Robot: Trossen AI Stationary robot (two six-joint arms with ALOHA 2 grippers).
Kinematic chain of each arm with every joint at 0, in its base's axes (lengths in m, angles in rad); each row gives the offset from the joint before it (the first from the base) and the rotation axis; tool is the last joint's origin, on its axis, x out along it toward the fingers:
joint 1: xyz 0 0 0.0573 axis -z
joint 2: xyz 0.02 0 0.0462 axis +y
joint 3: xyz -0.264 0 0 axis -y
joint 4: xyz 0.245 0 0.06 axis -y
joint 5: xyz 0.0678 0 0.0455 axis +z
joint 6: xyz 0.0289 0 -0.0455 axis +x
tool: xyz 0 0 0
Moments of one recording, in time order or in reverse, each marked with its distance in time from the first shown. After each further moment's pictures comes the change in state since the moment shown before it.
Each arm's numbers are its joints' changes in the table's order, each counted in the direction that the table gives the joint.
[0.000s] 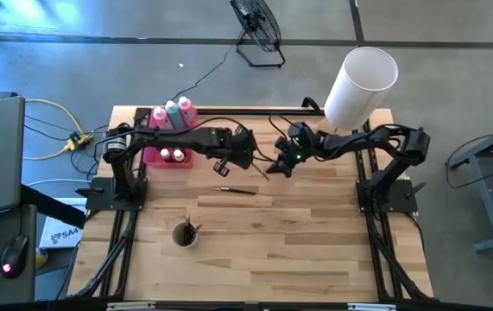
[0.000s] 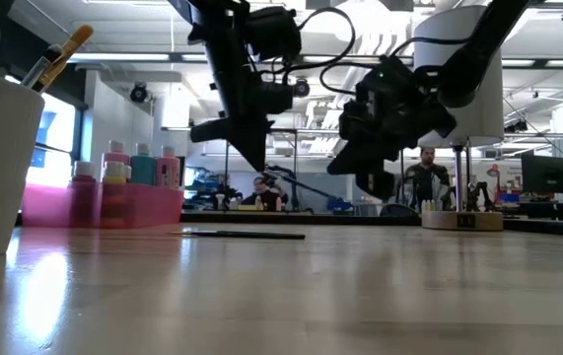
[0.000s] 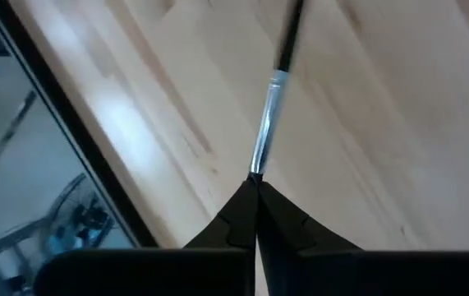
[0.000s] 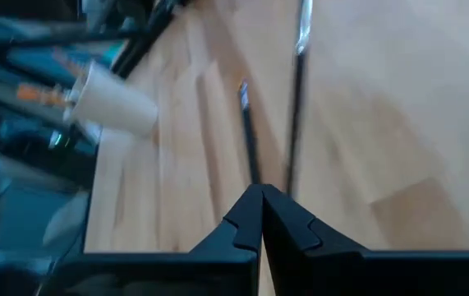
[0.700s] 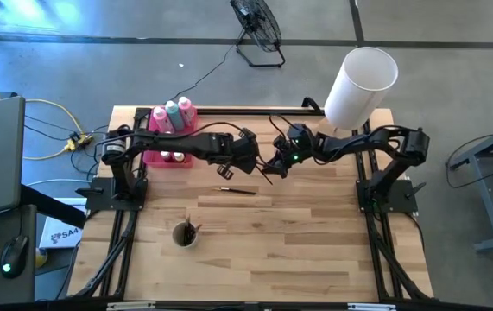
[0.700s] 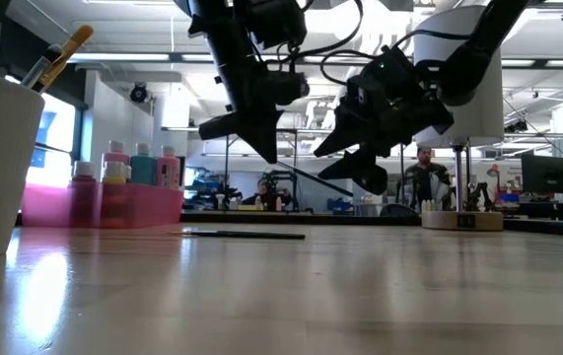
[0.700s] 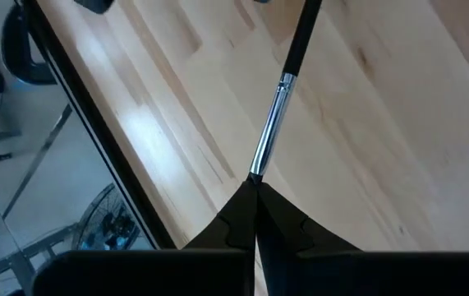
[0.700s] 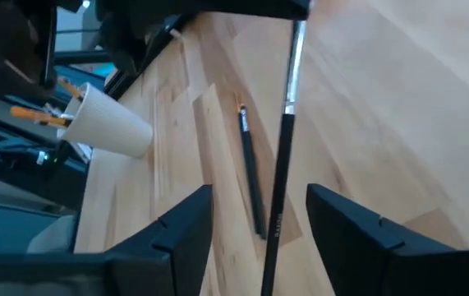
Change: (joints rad) left arm 0.057 -0.006 0.000 0.069 0.052 0.004; right arm -0.047 0.000 0.000 0.081 -0.102 0.042
